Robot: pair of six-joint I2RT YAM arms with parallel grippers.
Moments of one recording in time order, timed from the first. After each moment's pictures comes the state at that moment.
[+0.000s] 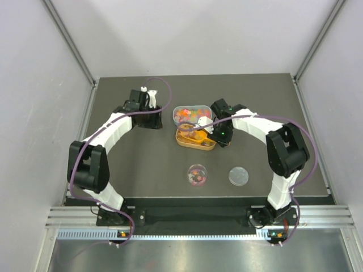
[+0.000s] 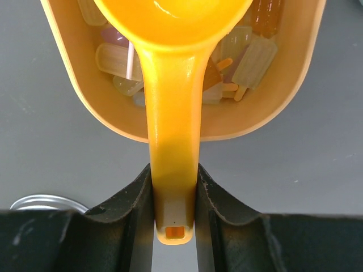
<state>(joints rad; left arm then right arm) -0.27 1.63 1.20 -0.48 0.19 -0.13 0.52 1.87 1.36 -0.84 -0.11 -0.76</state>
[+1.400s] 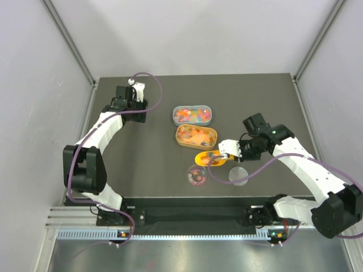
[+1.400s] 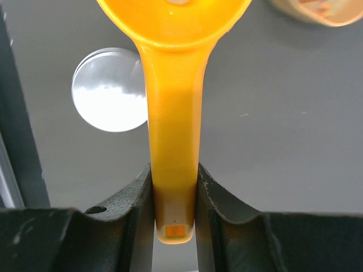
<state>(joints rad) -0.13 1.61 1.24 -0.41 0.04 0.10 0.46 1.17 1.02 -1.06 -0.23 -1.22</state>
